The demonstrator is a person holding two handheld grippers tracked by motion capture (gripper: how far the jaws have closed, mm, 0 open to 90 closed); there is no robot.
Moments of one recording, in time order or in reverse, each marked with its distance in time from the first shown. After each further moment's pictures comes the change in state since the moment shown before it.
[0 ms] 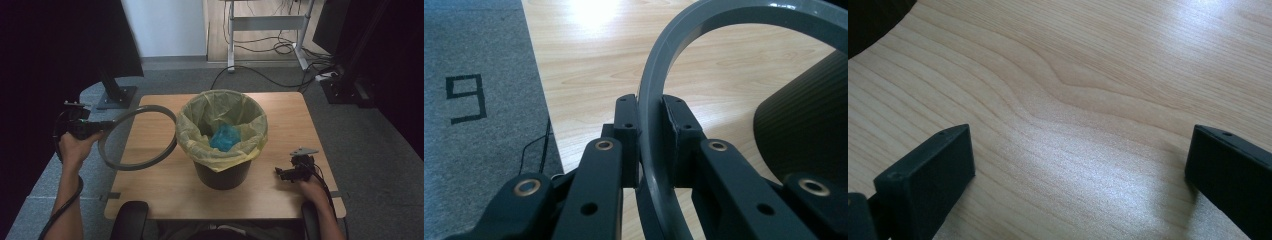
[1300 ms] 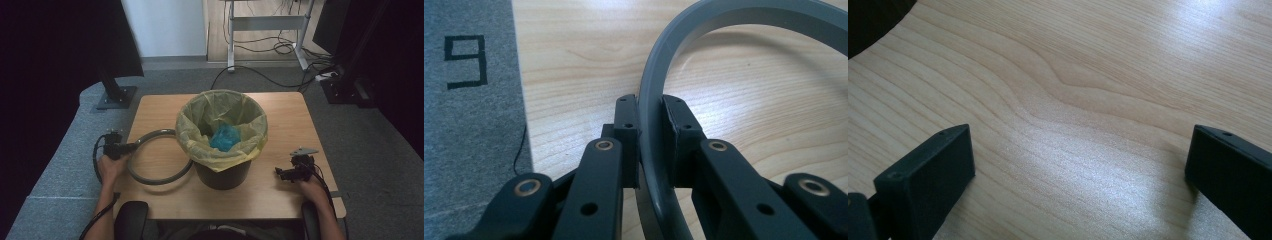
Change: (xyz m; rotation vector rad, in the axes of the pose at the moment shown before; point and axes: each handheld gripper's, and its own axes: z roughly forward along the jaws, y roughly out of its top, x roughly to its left) left arm 0.012 -0.076 0.124 0.072 0.096 -0.035; right arm 0.000 0.000 0.000 0.000 0.001 0.002
